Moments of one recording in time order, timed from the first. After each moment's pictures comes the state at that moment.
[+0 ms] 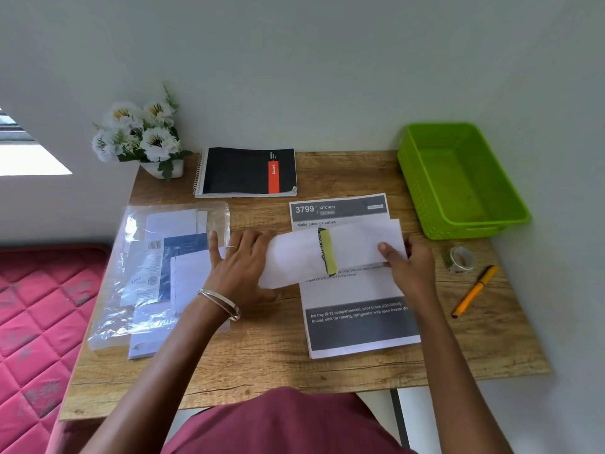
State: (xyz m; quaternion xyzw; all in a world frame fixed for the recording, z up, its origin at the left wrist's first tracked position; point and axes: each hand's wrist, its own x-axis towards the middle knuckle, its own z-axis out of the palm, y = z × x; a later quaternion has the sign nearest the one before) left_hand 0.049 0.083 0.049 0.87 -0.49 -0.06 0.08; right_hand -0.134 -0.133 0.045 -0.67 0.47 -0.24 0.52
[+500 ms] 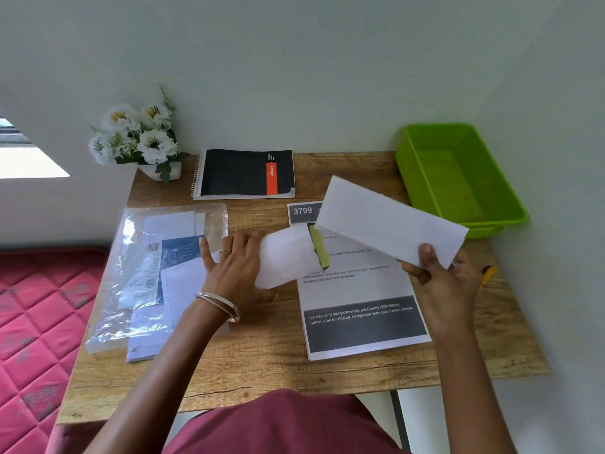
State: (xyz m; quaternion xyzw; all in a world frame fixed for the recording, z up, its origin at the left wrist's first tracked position) left_hand 0.046 0.081 0.052 0.89 -0.44 -0.08 0.08; right_hand -0.167 -0.129 0.060 -0.47 0.37 -0.45 0.67
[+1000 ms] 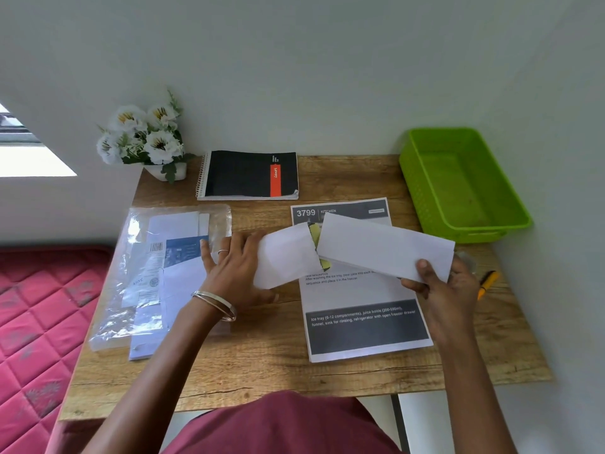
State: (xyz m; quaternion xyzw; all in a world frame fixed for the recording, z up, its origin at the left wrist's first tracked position) left_hand 0.053 0.087 0.050 0.89 -0.43 -0.10 0.11; right_hand -0.179 -0.133 0.045 -0.52 0.41 -0.40 0.63
